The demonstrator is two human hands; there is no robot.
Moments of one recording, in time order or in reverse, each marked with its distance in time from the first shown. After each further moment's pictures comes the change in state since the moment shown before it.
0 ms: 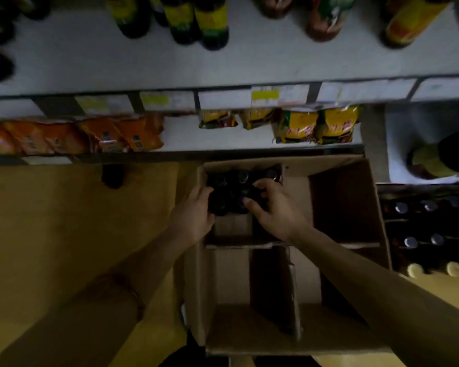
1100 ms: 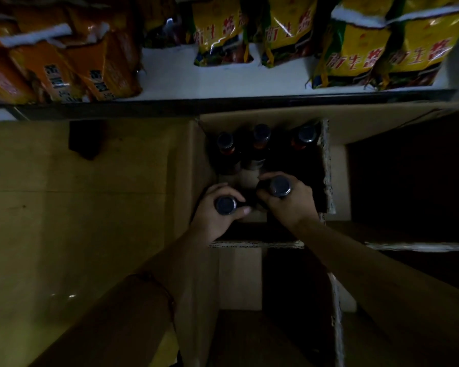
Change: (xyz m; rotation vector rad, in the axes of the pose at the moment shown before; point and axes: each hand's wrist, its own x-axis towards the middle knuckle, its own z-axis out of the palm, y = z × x) left_hand 0.072 -0.054 0.166 -0.741 0.044 -0.100; right_hand 0.086 0.124 0.103 0.141 0.216 0.078
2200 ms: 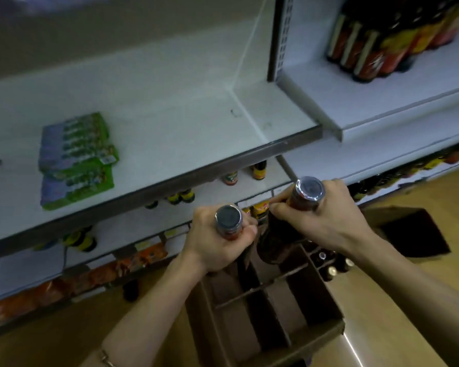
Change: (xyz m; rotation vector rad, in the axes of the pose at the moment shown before) left_hand -0.355 0.540 -0.198 -0.007 -0.145 1.044; right_hand -0.390 -0.456 -0.387 -0.100 0.453 -0.318
